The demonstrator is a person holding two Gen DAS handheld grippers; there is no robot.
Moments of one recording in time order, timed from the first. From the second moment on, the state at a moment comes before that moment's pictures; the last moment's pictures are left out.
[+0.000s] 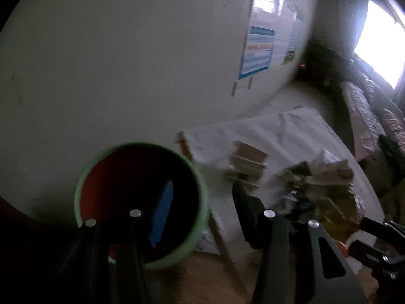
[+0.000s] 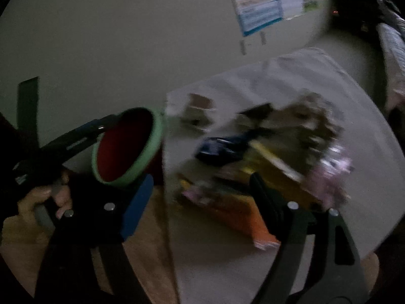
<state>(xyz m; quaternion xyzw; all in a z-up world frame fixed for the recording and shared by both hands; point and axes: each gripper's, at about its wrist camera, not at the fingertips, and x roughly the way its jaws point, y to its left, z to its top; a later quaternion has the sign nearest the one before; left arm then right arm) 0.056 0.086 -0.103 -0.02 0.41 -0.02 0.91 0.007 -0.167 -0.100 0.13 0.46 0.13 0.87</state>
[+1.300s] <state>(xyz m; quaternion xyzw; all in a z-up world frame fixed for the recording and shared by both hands) 0.112 -0.061 -0.200 0.14 0.54 -0.18 0.81 -0.029 -0.282 -0.123 0.25 0.43 0.05 0.86</state>
